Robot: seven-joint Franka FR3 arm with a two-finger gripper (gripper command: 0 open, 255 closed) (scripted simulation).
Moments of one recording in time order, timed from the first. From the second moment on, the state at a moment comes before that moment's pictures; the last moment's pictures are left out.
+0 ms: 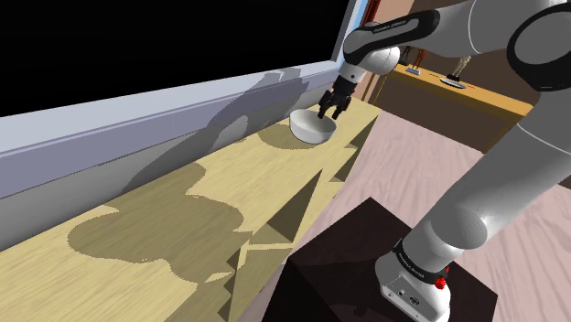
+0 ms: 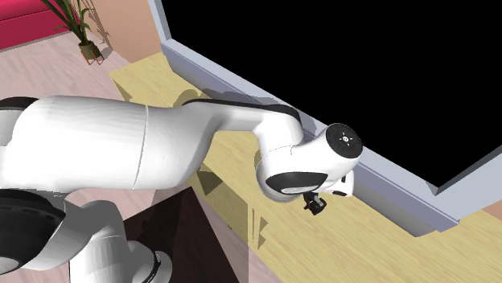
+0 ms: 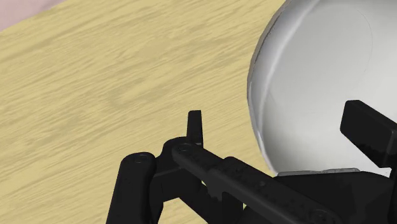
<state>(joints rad) -0.03 -0.06 -0.27 -2.15 0.21 2.10 -0.33</state>
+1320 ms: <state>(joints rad) -0.03 -0.06 -0.27 -2.13 0.20 2.09 -0.33</state>
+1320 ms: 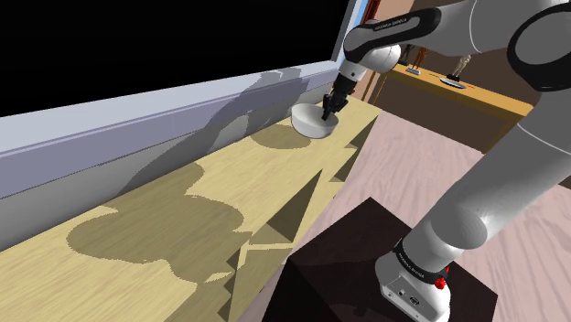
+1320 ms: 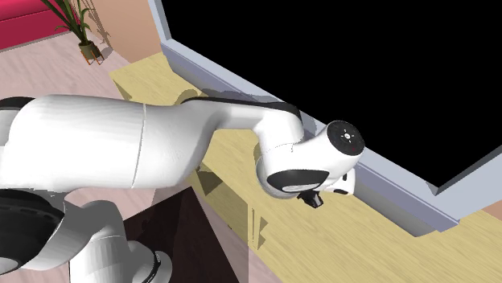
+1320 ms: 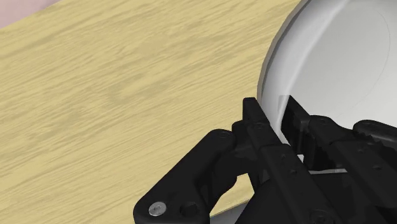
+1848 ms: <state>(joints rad) -0.03 -0.09 -0.27 -2.06 0.18 1.98 -0.30</state>
